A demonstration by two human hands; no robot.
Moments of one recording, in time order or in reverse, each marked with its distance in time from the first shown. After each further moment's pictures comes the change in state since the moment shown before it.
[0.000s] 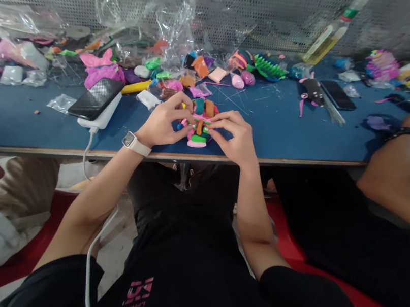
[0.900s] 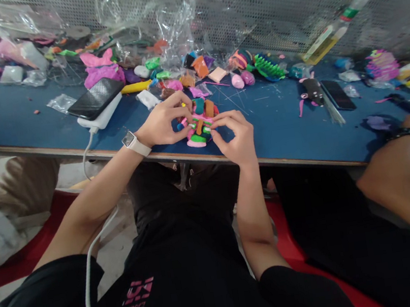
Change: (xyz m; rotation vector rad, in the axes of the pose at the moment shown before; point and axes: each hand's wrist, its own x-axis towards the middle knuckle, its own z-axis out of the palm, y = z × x) left_hand 0.001 0.003 -0.001 -0.009 0.036 0.007; right_hand 0.000 -0.006 -0.003 -0.001 0.029 0.018
